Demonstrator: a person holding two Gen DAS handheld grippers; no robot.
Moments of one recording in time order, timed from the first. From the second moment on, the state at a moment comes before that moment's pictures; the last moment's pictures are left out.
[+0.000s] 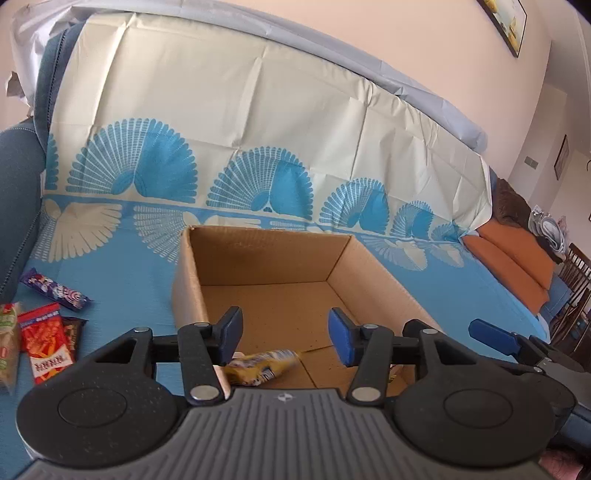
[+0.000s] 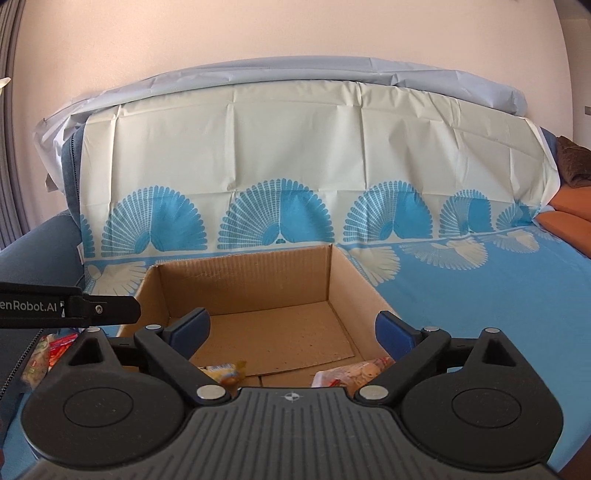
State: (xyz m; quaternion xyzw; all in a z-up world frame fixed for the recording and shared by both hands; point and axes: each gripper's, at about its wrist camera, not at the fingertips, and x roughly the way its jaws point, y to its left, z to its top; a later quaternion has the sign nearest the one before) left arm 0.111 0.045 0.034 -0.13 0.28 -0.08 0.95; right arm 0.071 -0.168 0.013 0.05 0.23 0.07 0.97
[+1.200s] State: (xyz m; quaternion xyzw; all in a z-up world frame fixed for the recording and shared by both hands) left arm 0.016 0.217 0.076 0.11 0.14 0.39 0.91; right arm 0.034 -0.028 0.018 0.04 0.23 0.24 0.94
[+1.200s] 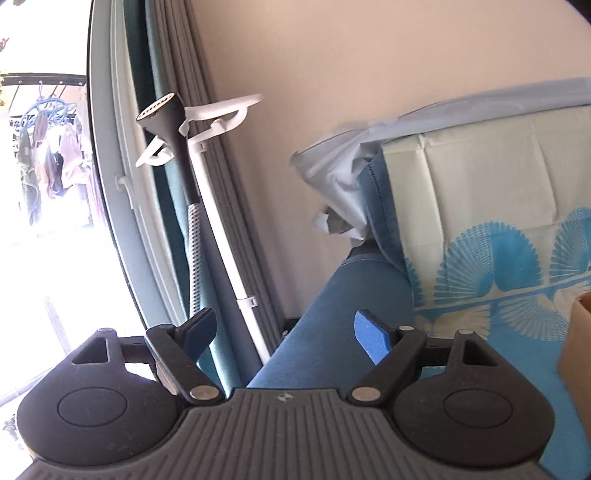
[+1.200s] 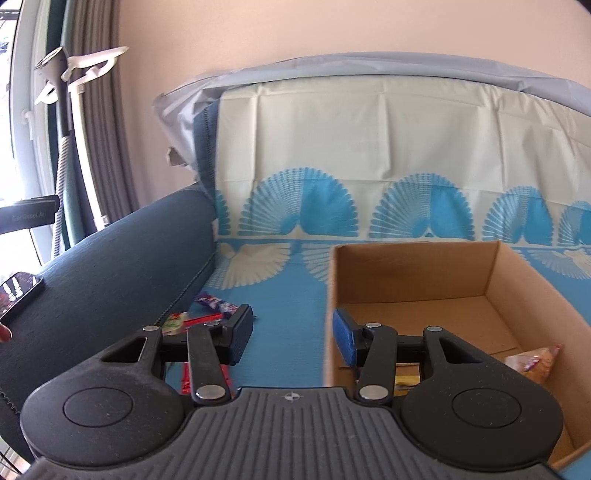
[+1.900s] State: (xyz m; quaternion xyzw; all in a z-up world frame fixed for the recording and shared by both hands) left arm 0.060 0.218 0.066 0.01 0.20 0.19 0.96; right arm 0.060 0.080 -0.044 -0.06 0.32 0.28 0.90
